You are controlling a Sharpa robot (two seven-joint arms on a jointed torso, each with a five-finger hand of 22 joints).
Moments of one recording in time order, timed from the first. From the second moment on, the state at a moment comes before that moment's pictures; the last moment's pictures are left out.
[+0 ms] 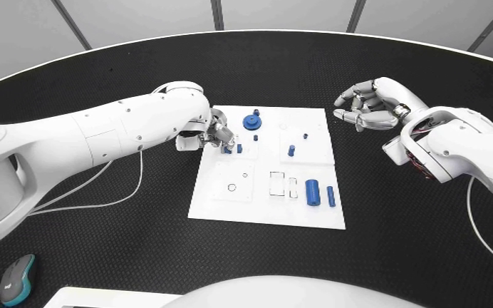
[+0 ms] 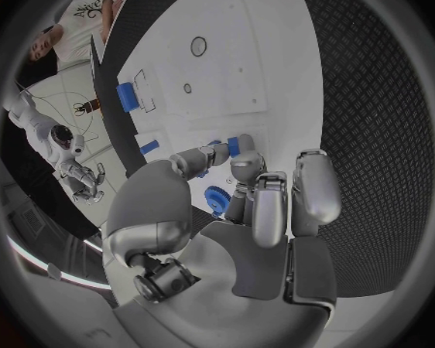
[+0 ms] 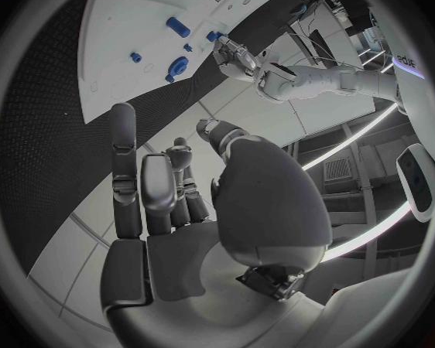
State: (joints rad) left arm 1.31 -0.57 -0.13 1.14 -1.04 0.35 -0.57; left_hand 0.88 -0.10 0.96 -0.03 0.36 0.90 0.06 0.69 0.76 1.29 0.00 1.17 0.93 1.47 -0.07 1.56 1.31 0.09 1.41 0.04 1.35 1.23; right arm 1.29 -0.96 -0.11 1.55 -0.93 -0.45 0.11; right_hand 1.28 -0.21 0.44 0.17 0.40 0.82 0.15 0.43 0.45 1.14 0.06 1.06 0.98 1.46 -0.01 1.22 1.14 0.16 1.24 0.08 0.62 0.83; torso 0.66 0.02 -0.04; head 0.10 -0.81
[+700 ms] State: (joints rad) left arm 1.31 -0.57 -0.13 1.14 -1.04 0.30 -0.58; left_hand 0.88 -0.10 0.96 -0.03 0.36 0.90 0.06 0.69 0.76 1.29 0.00 1.17 0.93 1.47 -0.07 1.56 1.31 0.09 1.41 0.04 1.35 1.23; right arm 1.29 -0.96 -0.11 1.55 -0.93 -0.45 0.11; right_hand 1.28 -0.21 0.44 0.17 0.40 0.82 0.15 0.43 0.44 1.14 0.06 1.06 0.98 1.46 -0.01 1.22 1.14 0.16 1.24 0.08 0.61 0.83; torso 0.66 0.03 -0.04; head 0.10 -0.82
